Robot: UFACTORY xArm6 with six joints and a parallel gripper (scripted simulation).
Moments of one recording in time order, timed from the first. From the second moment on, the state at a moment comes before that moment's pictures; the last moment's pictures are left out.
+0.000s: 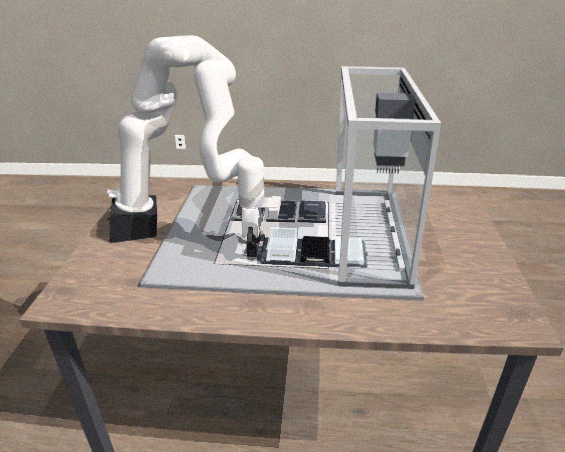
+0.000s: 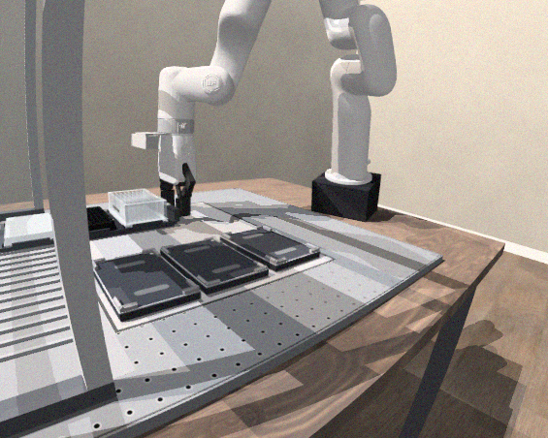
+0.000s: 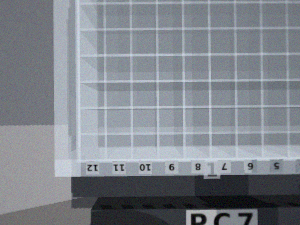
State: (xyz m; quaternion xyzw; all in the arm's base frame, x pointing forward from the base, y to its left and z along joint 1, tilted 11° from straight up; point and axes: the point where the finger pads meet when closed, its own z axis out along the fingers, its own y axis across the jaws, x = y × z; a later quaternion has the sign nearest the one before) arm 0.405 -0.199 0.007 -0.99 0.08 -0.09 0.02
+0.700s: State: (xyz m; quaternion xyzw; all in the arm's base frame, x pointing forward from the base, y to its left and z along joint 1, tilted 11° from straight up) arm 0.424 -0.202 0.010 -0.99 0.08 -0.09 0.02
